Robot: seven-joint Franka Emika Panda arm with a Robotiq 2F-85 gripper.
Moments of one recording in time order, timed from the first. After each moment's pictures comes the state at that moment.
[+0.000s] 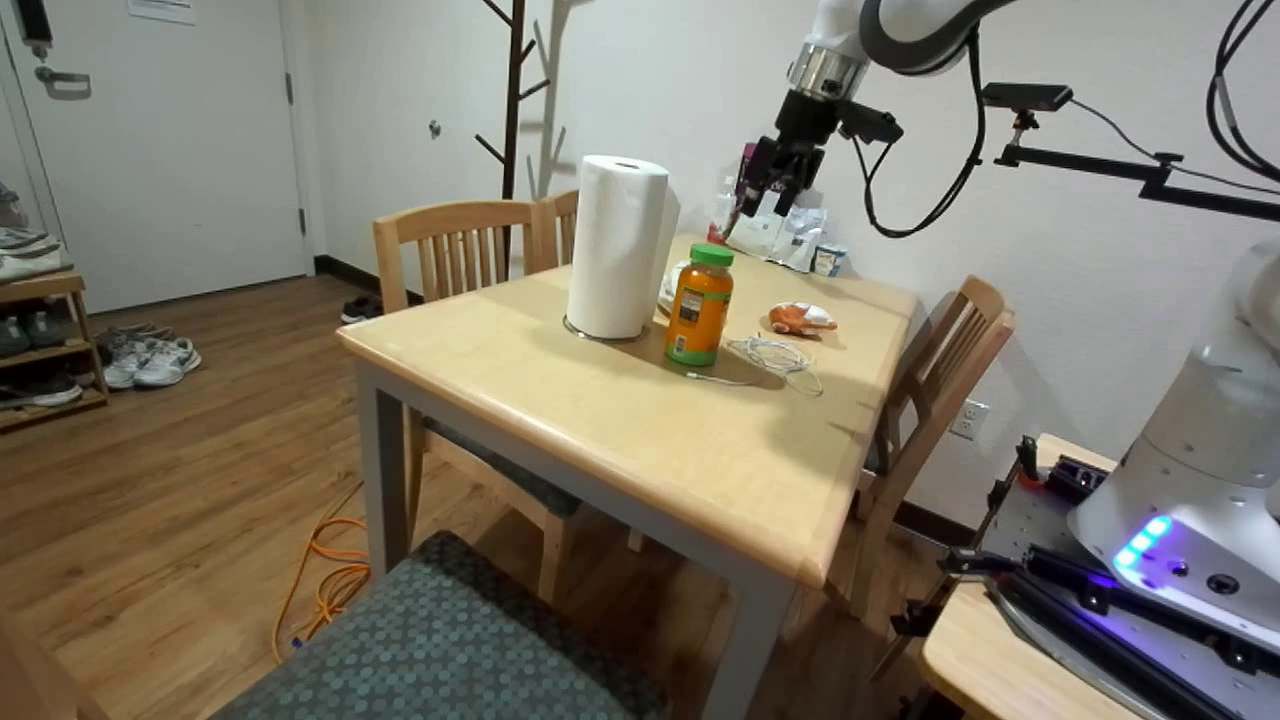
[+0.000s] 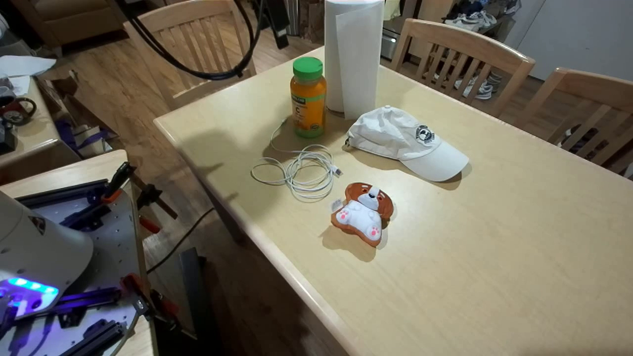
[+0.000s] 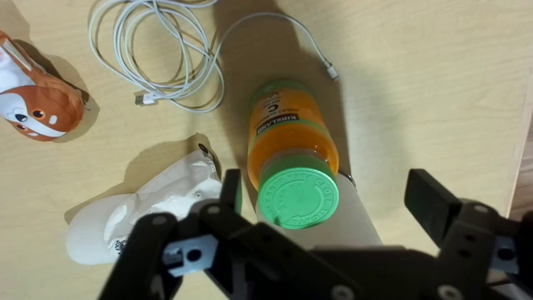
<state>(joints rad) 0.08 -0.09 0.09 -2.23 0.00 2.33 0.20</state>
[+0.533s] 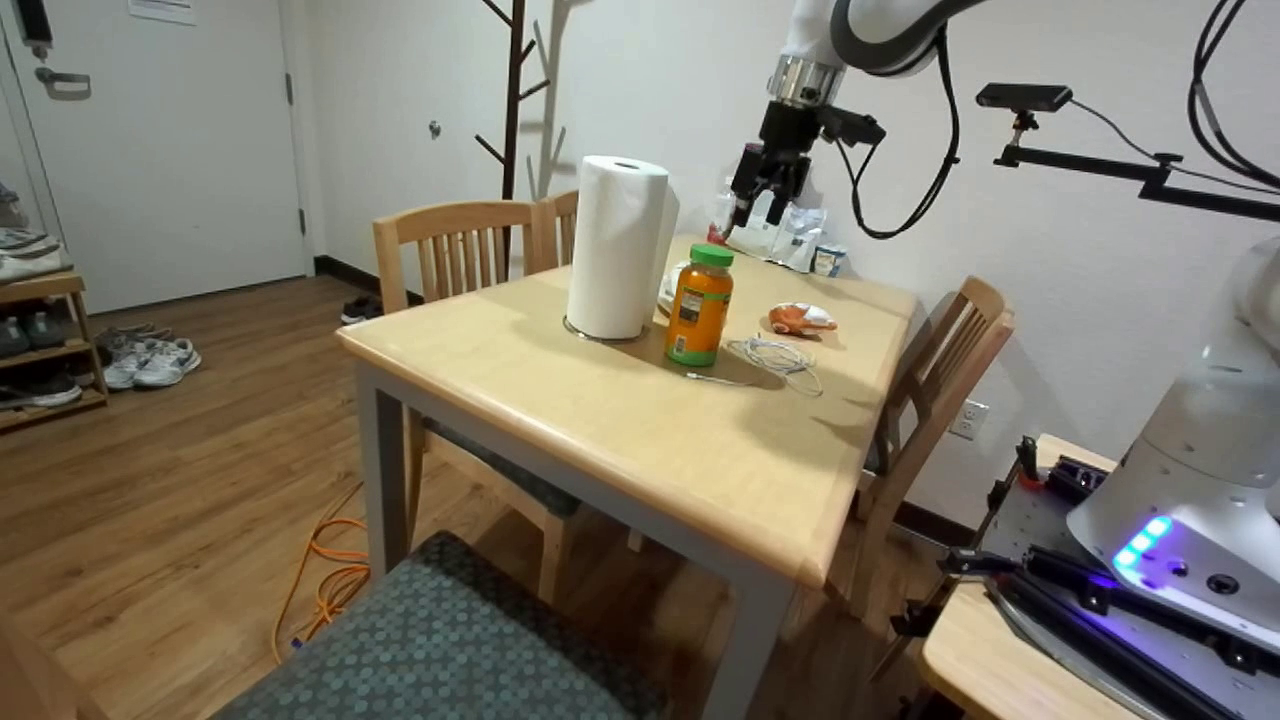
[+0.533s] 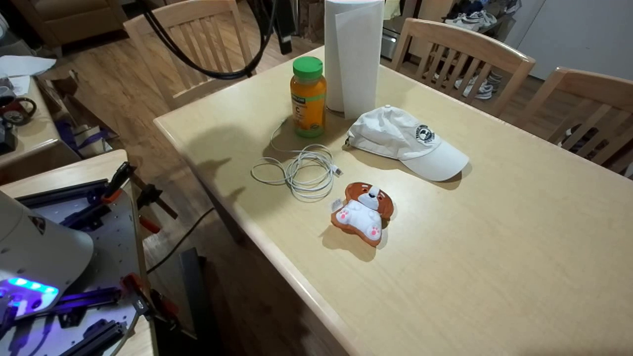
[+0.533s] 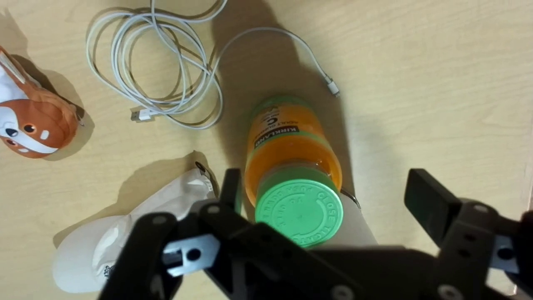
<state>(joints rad) 0.08 0.00 0.09 -2.13 0.00 2.23 0.20</state>
